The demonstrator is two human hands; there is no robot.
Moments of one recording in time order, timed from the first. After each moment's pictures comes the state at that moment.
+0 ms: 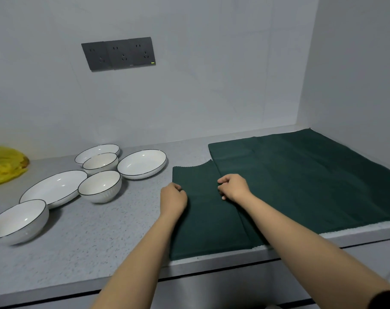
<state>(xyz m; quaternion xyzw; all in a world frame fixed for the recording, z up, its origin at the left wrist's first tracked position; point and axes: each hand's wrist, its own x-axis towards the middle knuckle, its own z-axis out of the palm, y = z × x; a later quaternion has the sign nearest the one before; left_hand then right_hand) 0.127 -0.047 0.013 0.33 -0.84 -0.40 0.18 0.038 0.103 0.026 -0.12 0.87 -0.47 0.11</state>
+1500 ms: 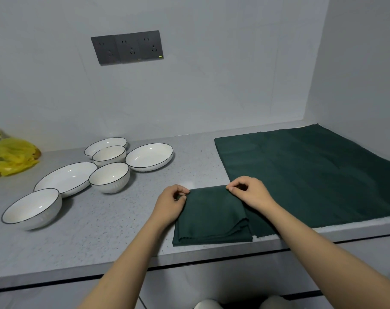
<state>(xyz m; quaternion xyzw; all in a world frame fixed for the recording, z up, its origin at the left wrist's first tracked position) 0.177 -0.069 0.002 0.18 -0.87 -0.43 0.17 0.060 0.148 0.011 -0.29 0.82 -0.49 0.03</state>
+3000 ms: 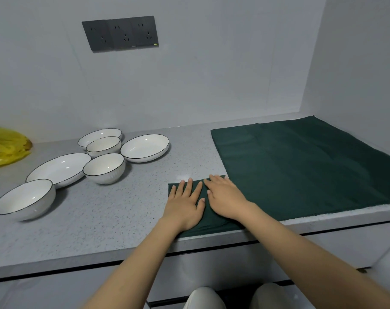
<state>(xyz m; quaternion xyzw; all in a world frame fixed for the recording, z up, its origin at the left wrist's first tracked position) 0.181 -0.024 -0.007 0.10 -0.99 -0.05 -0.03 0.114 0.107 0.018 -0.39 0.91 -0.13 0.05</state>
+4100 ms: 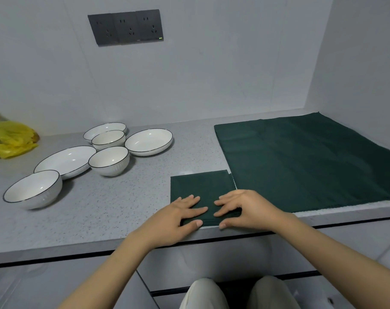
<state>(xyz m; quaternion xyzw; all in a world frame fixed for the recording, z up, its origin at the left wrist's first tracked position) 0.254 -0.037 0.007 -0.07 -0.98 -0.19 0.00 0.128 0.173 0.013 -0.53 0.81 -0.24 0.06</state>
